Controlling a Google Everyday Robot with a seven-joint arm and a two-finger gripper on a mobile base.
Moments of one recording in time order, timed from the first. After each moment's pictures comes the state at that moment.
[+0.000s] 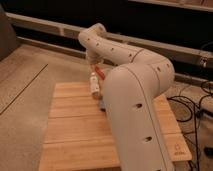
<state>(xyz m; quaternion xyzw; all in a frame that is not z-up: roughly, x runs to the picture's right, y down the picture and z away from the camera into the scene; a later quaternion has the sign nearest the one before) -0.054 -0.115 0.876 -0.18 0.11 0.54 0.81</state>
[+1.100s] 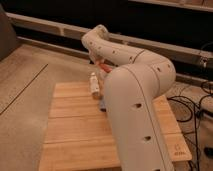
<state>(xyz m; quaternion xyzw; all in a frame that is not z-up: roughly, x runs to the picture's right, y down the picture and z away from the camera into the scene) -0.037 -0.169 0.898 -0.10 0.05 0.49 0.86</state>
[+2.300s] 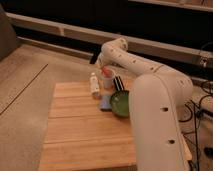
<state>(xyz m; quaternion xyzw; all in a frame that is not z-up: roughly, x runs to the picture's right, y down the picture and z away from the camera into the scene) -0.020 -0.151 0.931 -0.14 -0.09 0.54 0.82</state>
